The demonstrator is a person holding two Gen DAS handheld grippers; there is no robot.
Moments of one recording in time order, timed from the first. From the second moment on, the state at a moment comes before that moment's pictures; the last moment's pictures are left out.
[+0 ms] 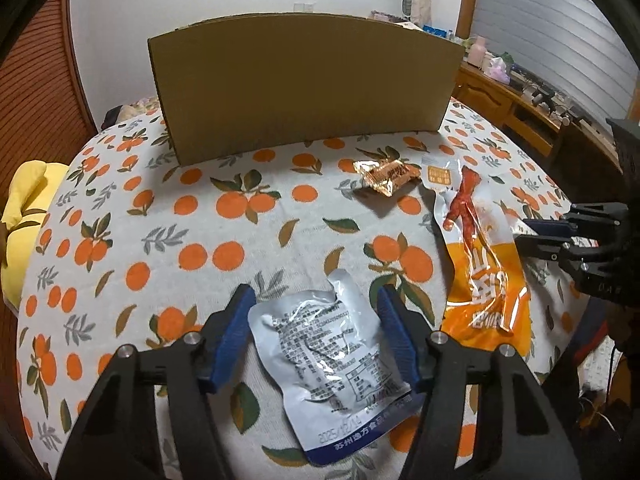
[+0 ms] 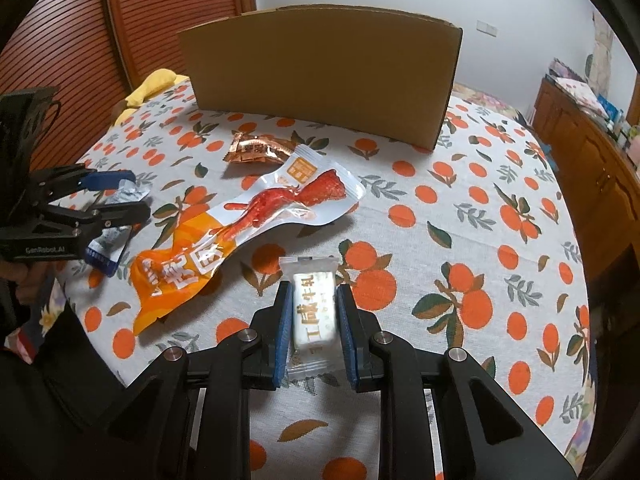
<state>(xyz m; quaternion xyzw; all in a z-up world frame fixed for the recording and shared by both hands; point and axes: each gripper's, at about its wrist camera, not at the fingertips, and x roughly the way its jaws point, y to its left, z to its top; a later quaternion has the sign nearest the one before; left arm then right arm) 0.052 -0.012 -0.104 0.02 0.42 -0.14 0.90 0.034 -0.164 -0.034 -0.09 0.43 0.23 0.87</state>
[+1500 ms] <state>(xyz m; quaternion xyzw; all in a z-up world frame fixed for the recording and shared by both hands) 0.050 -0.013 -0.077 0.03 0.41 -0.15 0.90 0.030 -0.171 -0.014 -0.08 0.41 0.23 0.88</state>
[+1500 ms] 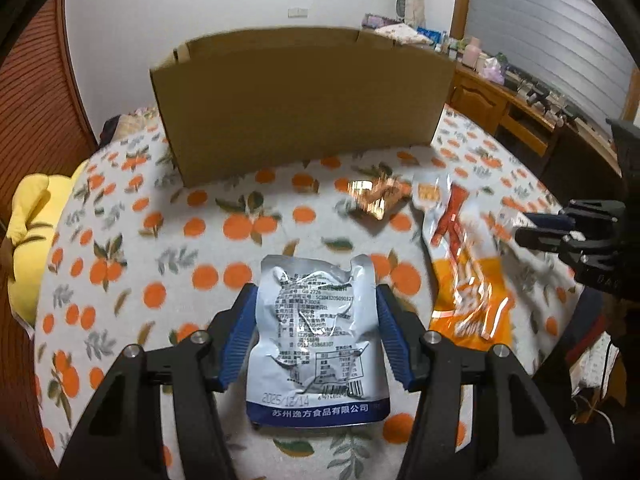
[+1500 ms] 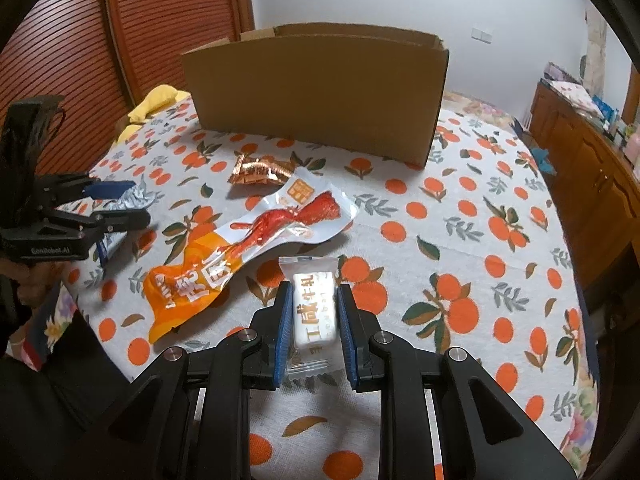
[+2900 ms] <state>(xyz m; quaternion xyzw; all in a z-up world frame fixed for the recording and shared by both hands) 0.202 -0.016 0.039 0.03 0.34 -0.15 0.93 0.150 -0.166 0.099 -0.09 0.31 0.26 0.91</state>
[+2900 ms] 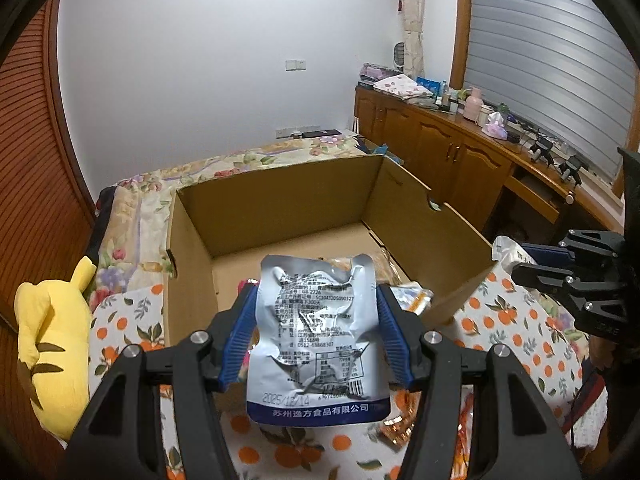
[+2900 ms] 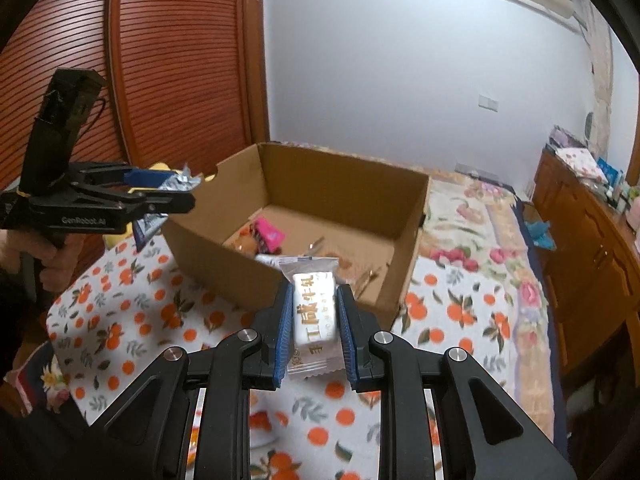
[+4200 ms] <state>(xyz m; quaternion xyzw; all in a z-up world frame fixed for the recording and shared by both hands) 0.261 -0.003 0.022 0.00 0.36 -0.14 0.92 0.248 -0.118 0.062 -0.07 0.36 0.28 0.89</state>
